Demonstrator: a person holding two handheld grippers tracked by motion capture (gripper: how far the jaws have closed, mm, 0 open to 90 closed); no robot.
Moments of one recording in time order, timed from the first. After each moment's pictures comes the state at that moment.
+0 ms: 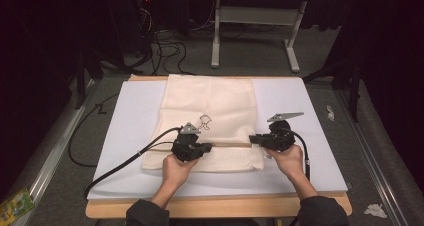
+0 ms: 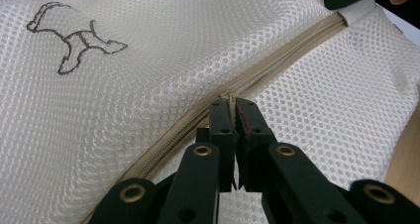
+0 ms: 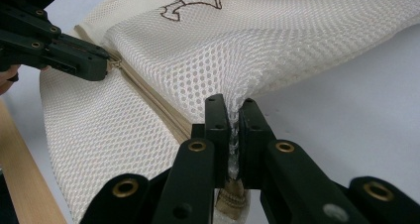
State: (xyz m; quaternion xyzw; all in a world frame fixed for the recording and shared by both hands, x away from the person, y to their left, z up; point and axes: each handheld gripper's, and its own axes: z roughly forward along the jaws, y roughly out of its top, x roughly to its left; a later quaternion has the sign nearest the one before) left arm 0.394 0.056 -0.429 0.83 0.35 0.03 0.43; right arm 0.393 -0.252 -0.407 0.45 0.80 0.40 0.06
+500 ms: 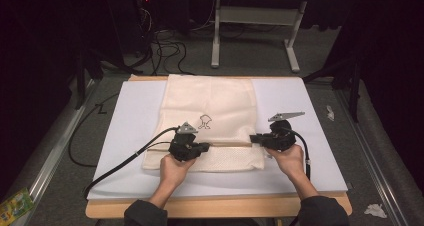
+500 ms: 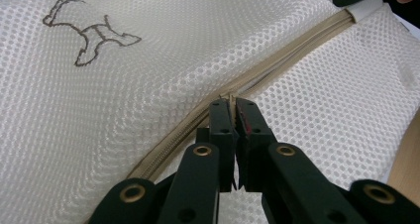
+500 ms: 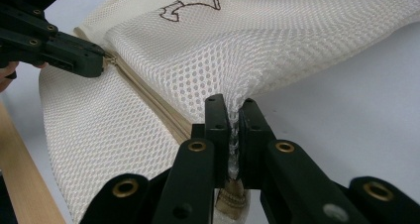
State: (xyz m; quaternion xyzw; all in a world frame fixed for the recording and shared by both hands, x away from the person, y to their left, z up) left arm 0.395 0.063 -0.429 0.83 0.36 0.03 0.43; right arm 0.393 -0.254 -0.406 0.45 0.79 0.40 0.06
